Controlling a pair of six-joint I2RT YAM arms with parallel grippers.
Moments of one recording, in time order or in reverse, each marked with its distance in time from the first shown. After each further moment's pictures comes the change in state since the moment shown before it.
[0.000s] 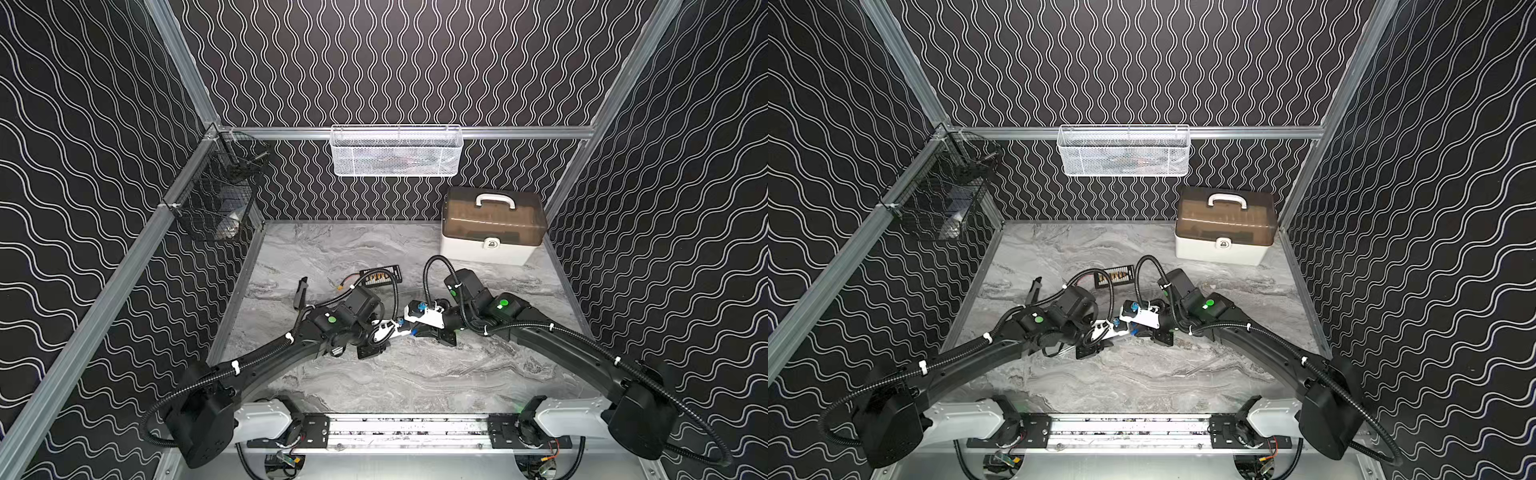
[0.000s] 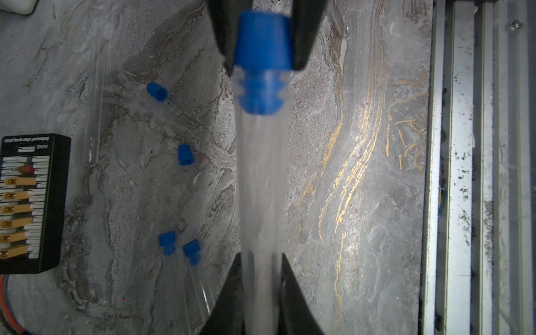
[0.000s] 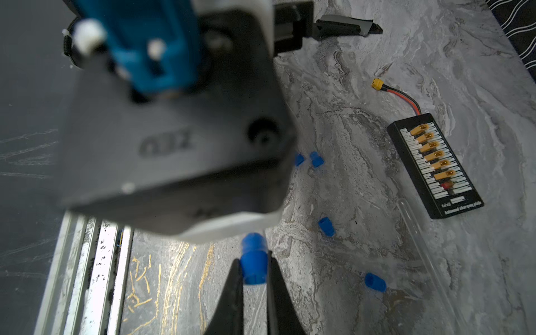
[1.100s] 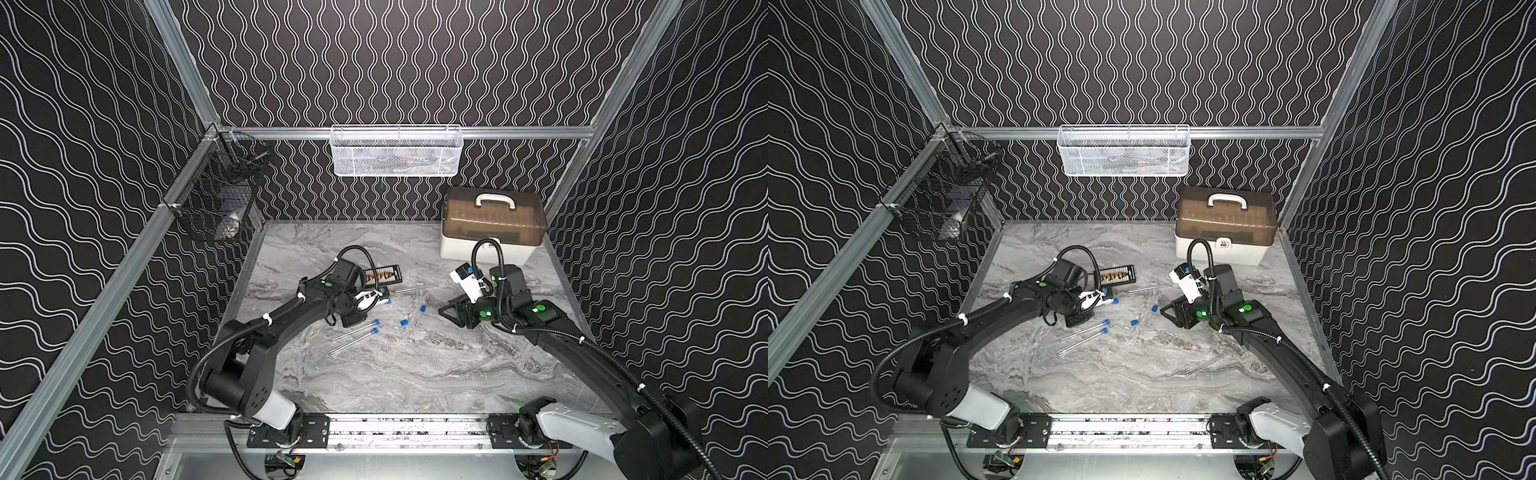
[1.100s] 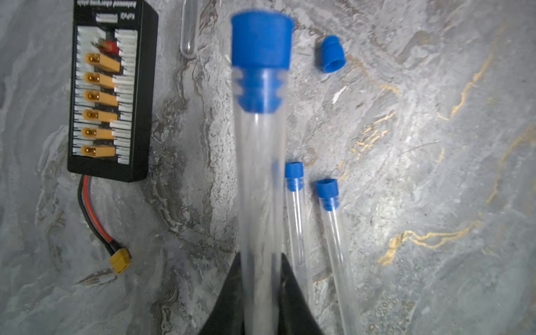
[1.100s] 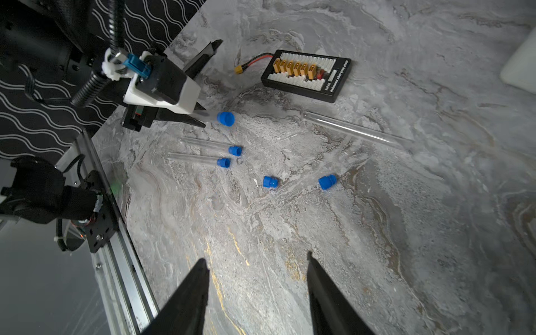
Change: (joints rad) left arm 0.347 0.318 0.168 -0.004 -0.092 0.211; right arm -0.327 -0.175 -0.153 0.137 -0.008 0.672
